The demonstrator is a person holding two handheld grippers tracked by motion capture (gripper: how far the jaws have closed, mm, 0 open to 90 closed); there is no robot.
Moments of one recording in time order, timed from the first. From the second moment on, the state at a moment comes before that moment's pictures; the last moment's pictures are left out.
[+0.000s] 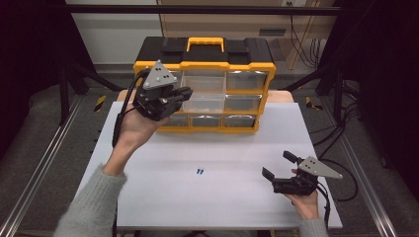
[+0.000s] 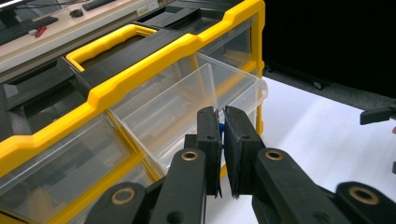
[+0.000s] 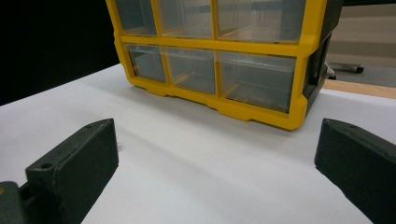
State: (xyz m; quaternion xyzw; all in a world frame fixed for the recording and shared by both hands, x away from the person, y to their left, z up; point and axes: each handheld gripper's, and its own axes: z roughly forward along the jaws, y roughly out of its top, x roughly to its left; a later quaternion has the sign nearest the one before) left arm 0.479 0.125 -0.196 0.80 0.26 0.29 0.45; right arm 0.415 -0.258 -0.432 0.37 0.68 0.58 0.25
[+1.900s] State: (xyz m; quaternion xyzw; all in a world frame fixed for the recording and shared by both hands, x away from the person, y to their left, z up) left arm 0.555 0.107 -0.227 0.83 0.29 0.29 0.38; right arm 0.414 -0.257 -0.433 0.38 0.68 0.58 0.24
